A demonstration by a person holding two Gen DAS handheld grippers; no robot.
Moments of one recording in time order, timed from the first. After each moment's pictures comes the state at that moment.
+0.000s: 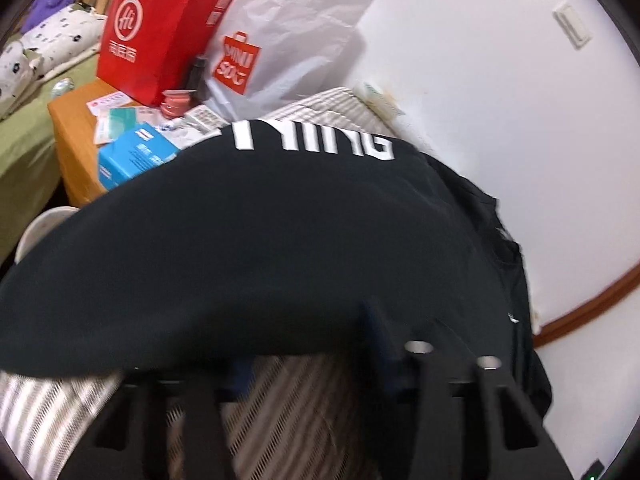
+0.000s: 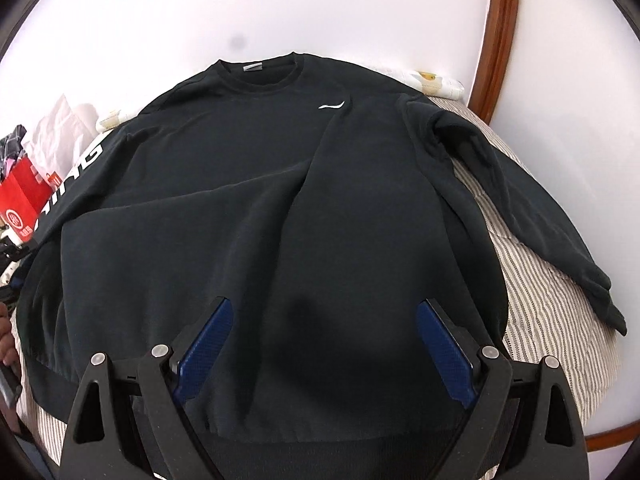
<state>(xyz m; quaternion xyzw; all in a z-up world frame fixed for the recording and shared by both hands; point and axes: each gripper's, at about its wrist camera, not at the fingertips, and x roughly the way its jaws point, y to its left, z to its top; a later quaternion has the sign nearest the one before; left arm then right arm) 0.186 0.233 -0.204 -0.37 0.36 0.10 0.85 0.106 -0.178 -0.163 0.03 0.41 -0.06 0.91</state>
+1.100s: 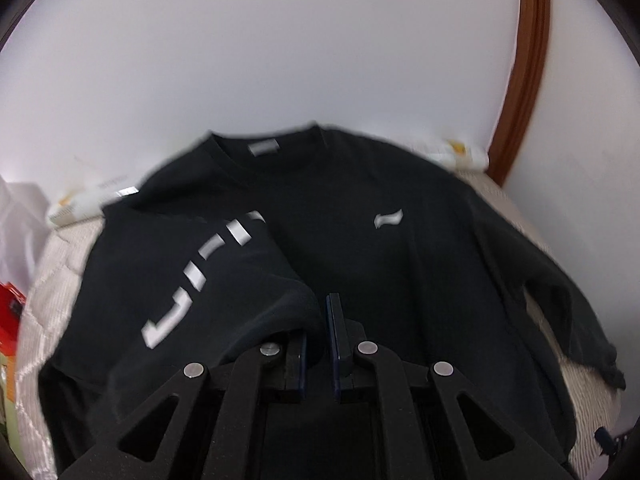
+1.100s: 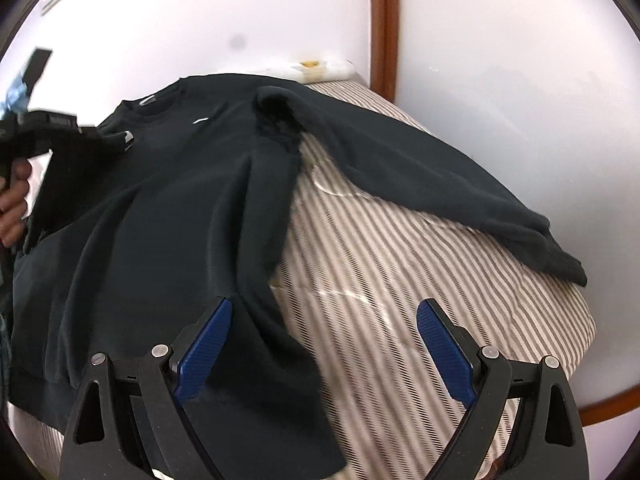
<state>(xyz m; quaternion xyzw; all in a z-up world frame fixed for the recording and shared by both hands) 0.347 -0.112 -0.120 0.02 0.40 -0.09 0.91 0.049 -0.313 -0.184 0.09 0.39 -0.15 0.90</state>
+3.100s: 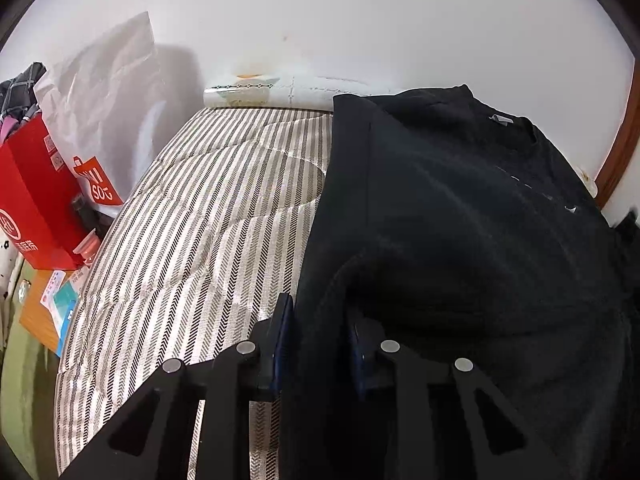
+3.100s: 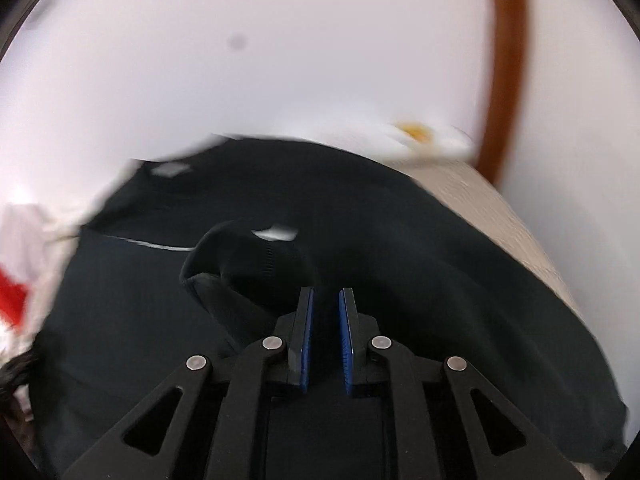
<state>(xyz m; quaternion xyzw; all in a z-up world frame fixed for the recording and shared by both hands) 0.317 0.160 -0.194 -0.06 0.42 0.03 0.90 0.300 -0.280 -0.128 0.07 0.38 -0.11 0.92</state>
